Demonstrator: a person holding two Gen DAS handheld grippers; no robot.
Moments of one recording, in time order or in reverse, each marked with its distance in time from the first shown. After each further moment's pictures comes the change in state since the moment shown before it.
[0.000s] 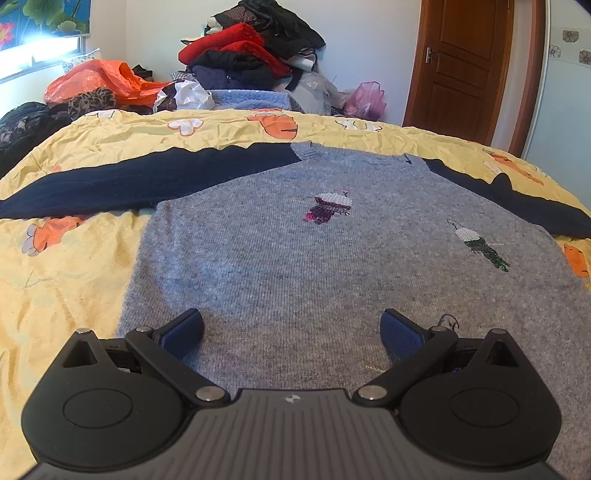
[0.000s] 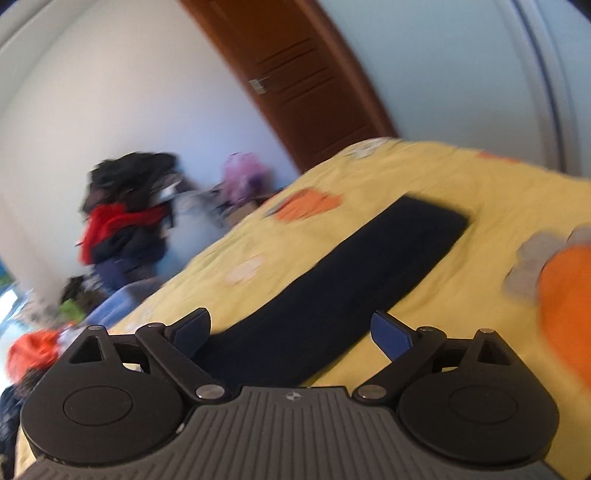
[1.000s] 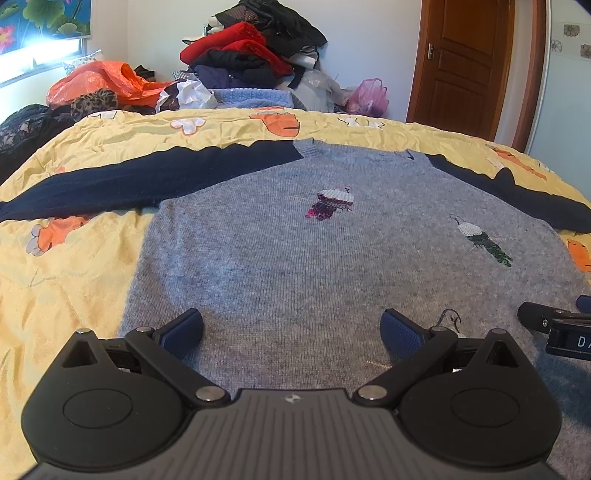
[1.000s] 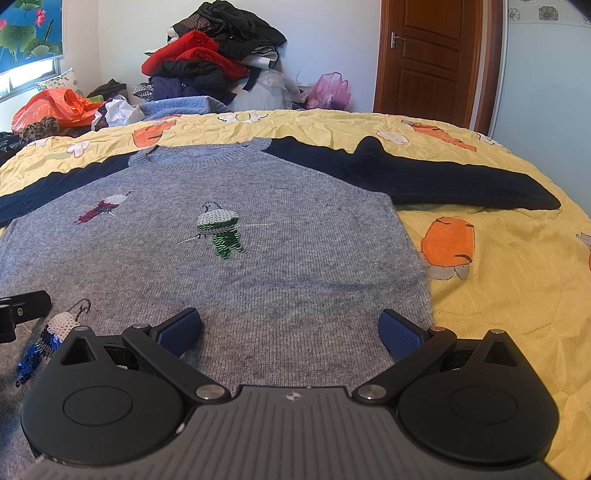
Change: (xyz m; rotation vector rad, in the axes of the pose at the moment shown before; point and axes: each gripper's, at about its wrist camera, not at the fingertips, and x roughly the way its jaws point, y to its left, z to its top) left arm -0.002 -0.003 -0.001 0.014 0.009 0.022; right arm -0.090 0.163 -0.233 -0.661 0.235 0.009
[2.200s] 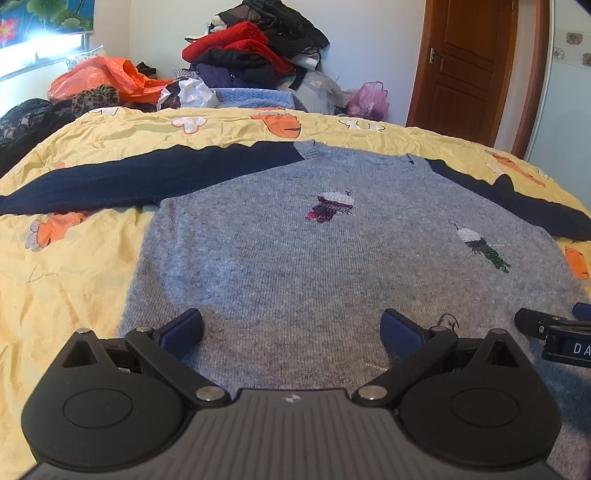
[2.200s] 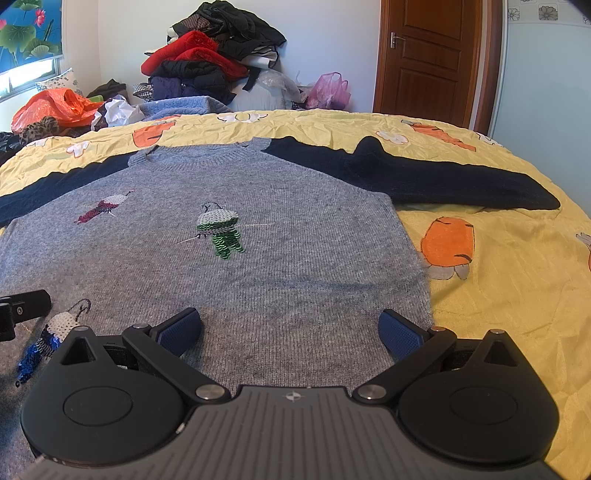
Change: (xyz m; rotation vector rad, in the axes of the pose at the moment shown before) left arm -0.001 0.005 0.000 -0.028 -0.006 -0.019; right arm 0.000 0.000 0.000 0.000 0.000 0.000
